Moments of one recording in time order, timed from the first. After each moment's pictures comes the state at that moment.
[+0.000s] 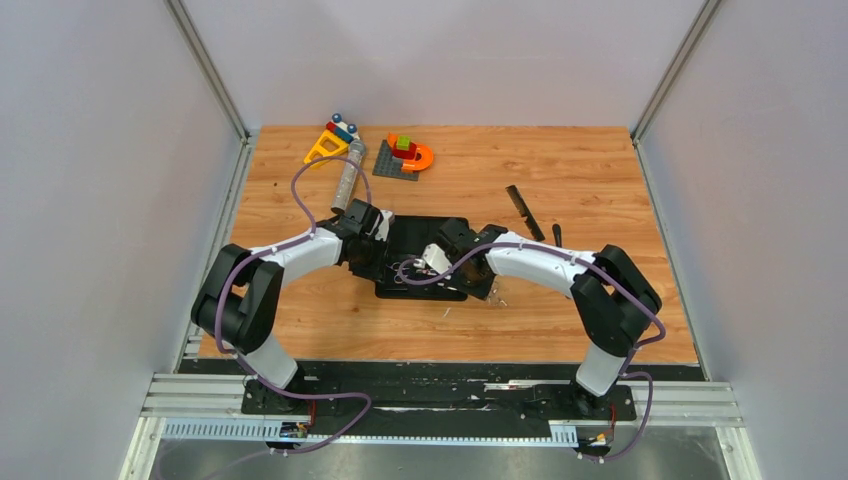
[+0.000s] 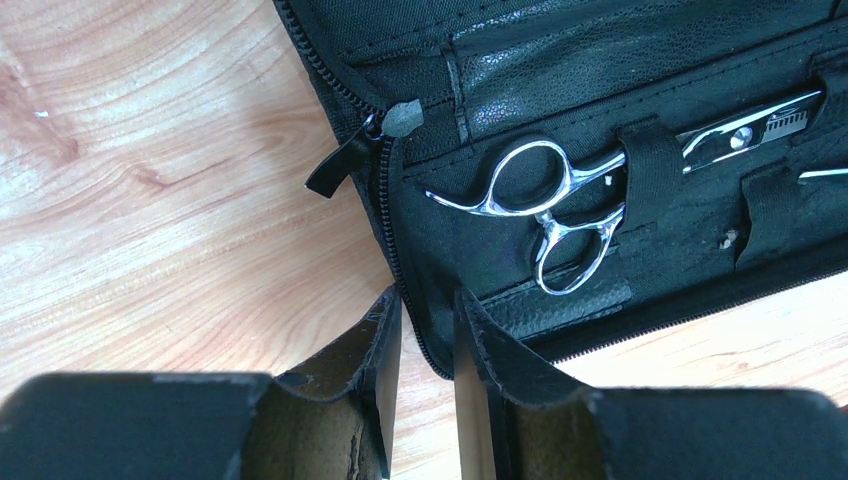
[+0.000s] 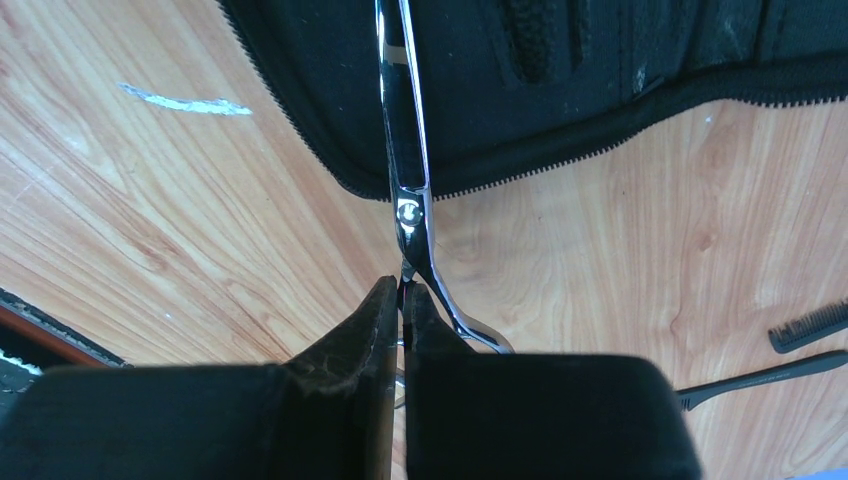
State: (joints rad) left arm -0.47 1.64 0.92 -0.43 0.14 -0.20; right arm 0.82 1.74 1.16 -0.80 0.05 -0.39
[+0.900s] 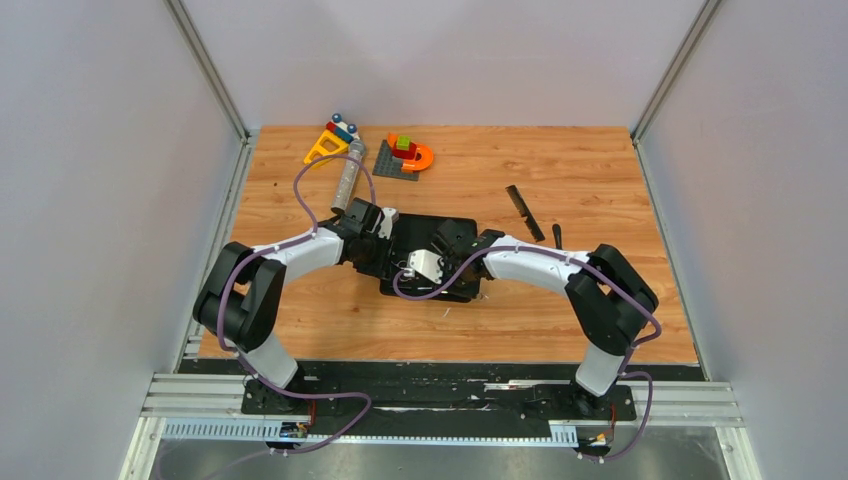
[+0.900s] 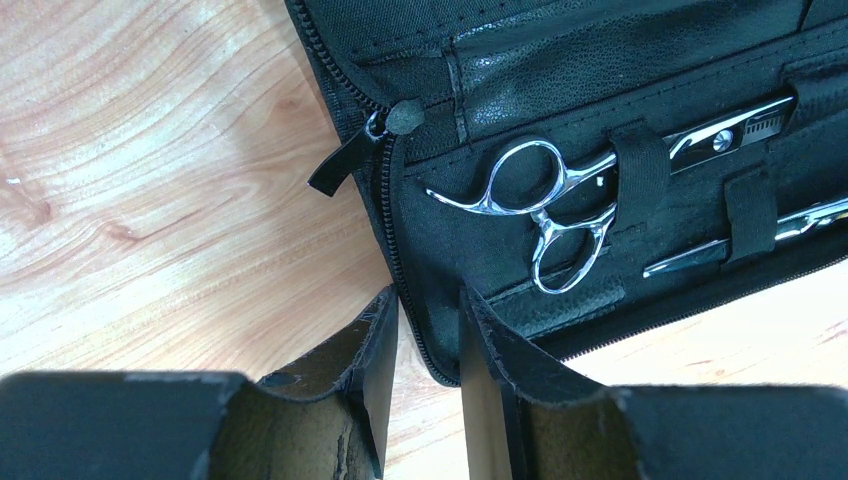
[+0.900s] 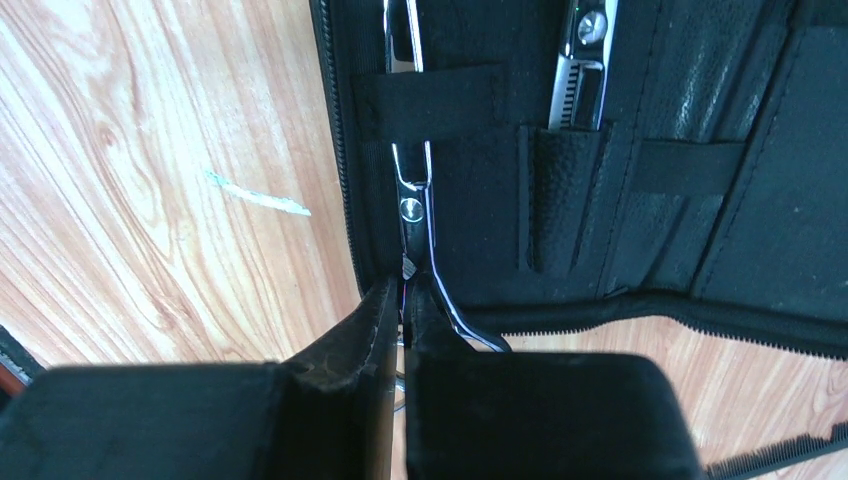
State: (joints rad) left arm -0.47 1.65 0.92 -0.37 0.18 -0.18; right arm 0.83 1.75 1.12 -0.63 -0.08 -0.60
